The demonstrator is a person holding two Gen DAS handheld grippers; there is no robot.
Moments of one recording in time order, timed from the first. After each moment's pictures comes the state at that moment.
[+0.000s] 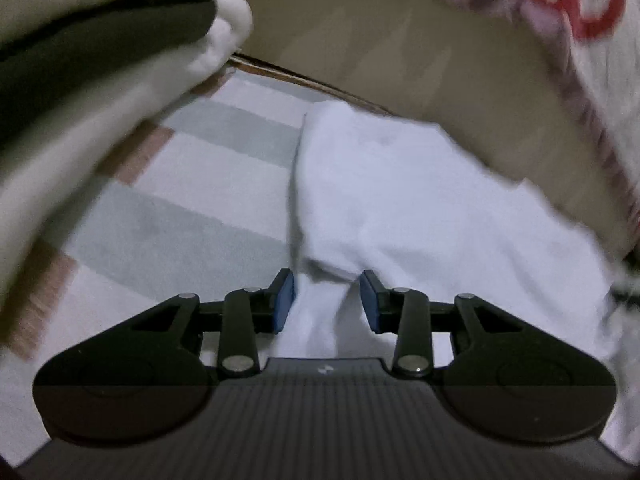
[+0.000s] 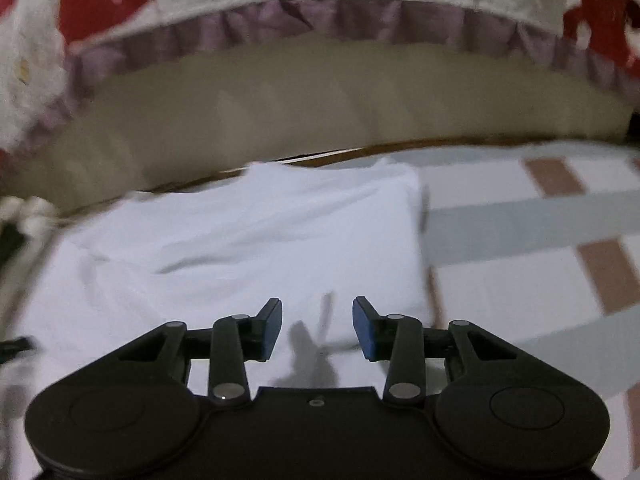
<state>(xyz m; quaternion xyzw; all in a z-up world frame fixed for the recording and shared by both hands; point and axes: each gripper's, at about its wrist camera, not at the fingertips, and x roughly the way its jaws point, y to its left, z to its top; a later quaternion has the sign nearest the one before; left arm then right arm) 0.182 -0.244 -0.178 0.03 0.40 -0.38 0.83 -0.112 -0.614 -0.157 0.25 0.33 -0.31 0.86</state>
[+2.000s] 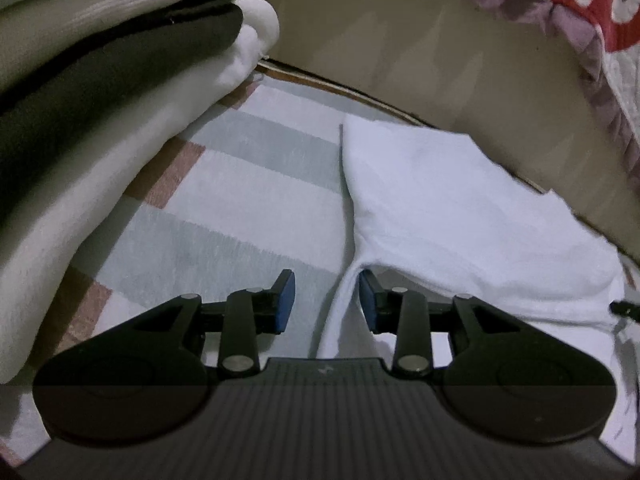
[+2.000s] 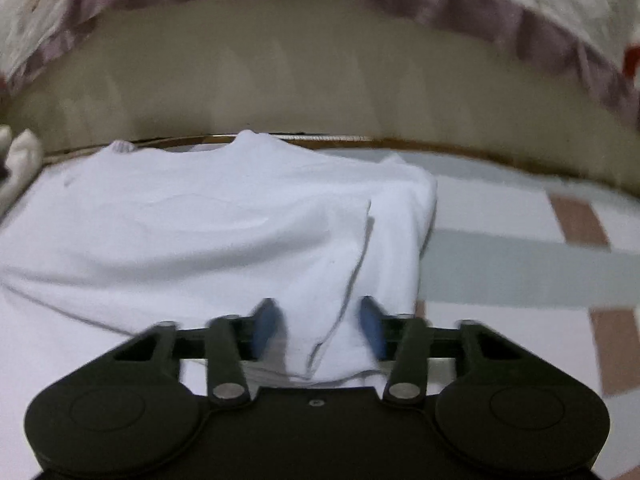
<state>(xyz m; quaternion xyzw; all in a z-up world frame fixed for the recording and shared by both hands) 0.209 -0.241 -0.173 0.01 0.44 -0.35 0.83 -0.099 -0.645 -0.174 0.15 0.38 -0.26 0.87</state>
